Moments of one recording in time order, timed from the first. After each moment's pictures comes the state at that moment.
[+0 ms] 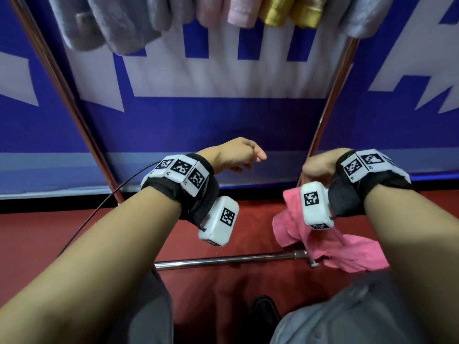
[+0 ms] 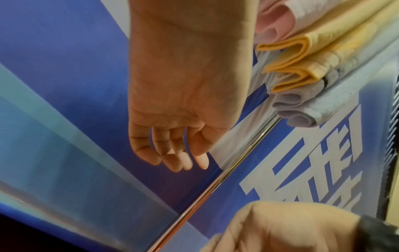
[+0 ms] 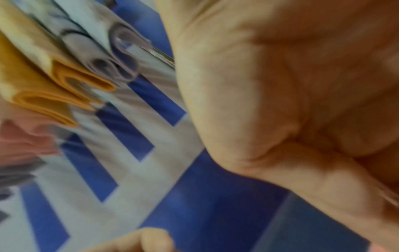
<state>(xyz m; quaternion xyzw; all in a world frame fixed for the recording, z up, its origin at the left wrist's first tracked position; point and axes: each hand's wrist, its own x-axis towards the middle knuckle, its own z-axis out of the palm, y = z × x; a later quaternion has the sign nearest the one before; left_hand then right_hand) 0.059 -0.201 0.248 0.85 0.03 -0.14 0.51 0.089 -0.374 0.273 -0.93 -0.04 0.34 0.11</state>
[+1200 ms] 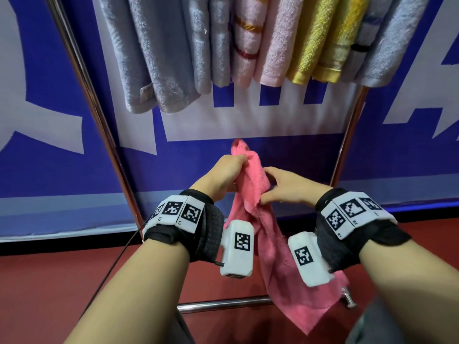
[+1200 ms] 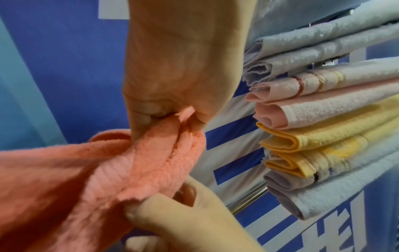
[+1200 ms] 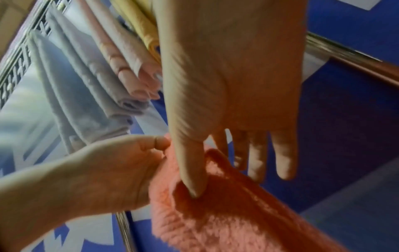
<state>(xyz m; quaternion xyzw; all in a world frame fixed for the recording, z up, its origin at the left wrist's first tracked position) 0.036 -0.148 0.283 0.73 0.14 0.01 0.67 0.088 -0.286 0.258 -0.90 -0.26 0.17 0.32</state>
